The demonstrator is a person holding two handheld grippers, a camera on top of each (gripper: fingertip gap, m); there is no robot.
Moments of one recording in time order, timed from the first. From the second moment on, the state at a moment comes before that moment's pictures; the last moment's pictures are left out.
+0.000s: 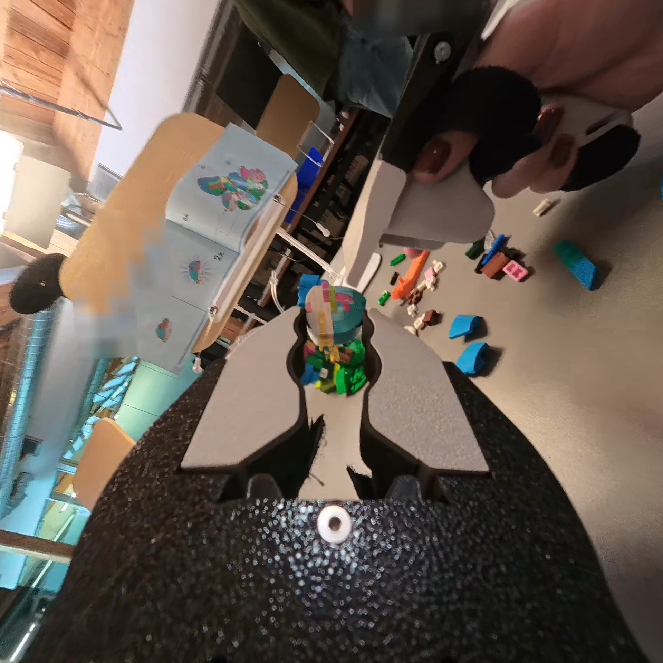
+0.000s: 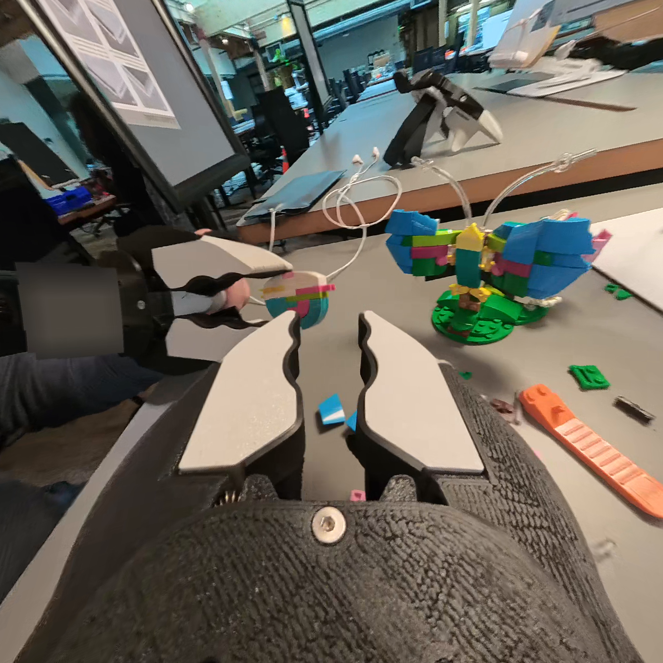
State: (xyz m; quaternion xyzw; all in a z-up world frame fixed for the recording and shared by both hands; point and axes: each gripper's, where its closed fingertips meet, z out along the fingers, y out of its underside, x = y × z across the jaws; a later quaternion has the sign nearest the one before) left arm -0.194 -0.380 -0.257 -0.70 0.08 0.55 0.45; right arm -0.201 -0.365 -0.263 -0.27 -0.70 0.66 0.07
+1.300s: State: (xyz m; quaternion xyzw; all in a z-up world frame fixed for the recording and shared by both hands) left arm -0.192 -0.380 -0.214 -0.51 -0.37 -0.19 0.75; right arm -0.159 -0.355 -0.208 0.10 -0.70 0.34 0.62
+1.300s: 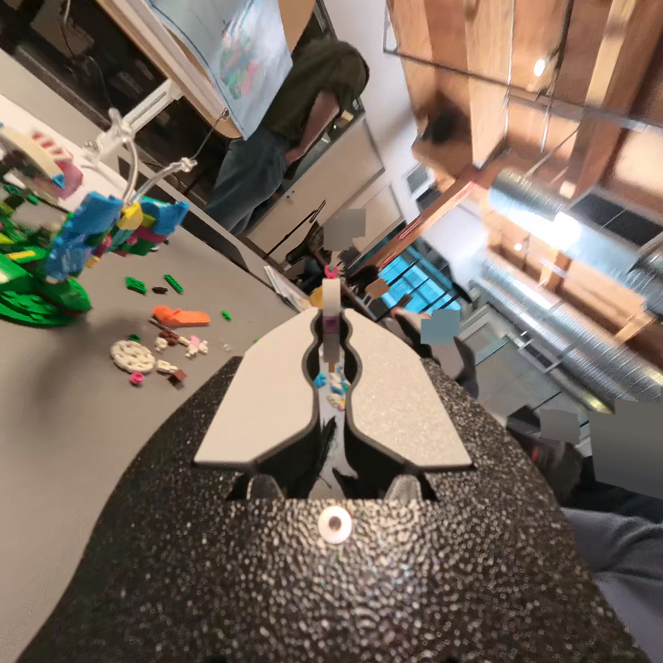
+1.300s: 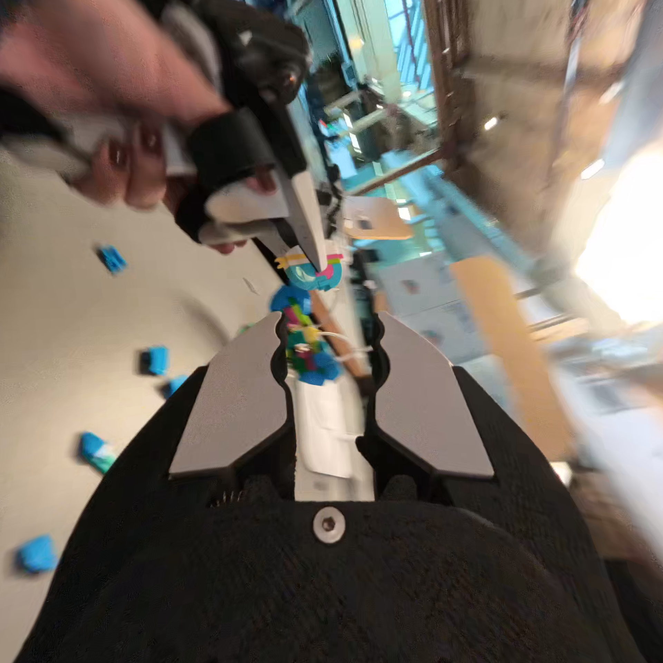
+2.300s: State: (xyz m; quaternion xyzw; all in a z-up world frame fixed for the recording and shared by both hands) left arm -0.289 -0.408 -0.237 -0.66 -0.34 0.00 0.67; right arm -0.095 -0.230 -0.243 -0.11 -0.70 0.31 0.63
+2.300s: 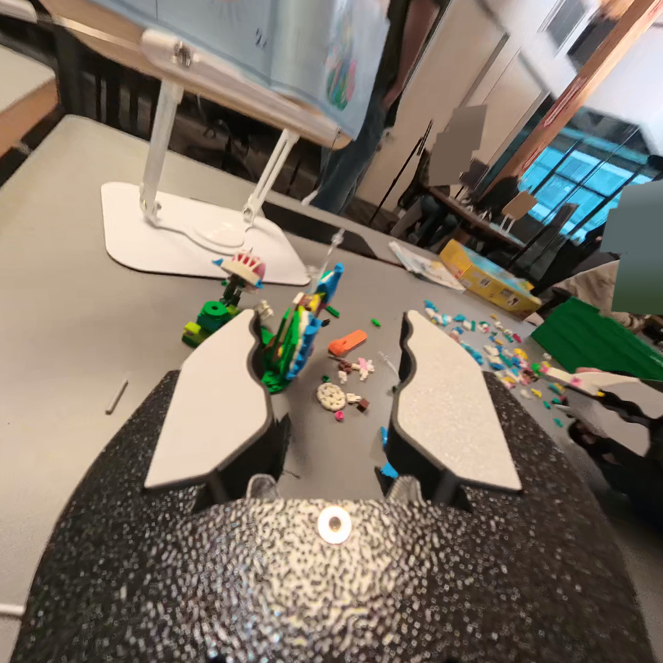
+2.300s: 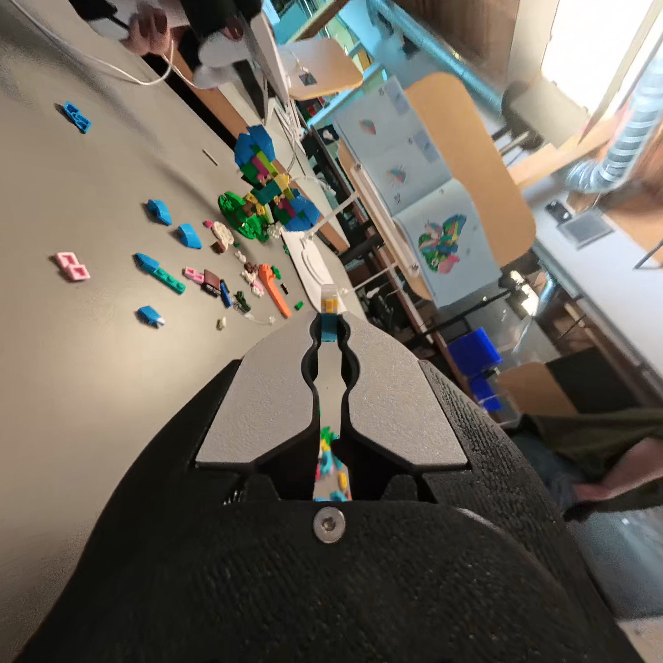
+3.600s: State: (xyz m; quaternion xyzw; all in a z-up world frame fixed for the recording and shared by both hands) left arm -0.308 -0.383 -0.349 -0.90 -0.20 0.04 0.39; right arm -0.096 -0.132 -0.251 -0.30 -0.67 0.34 0.59
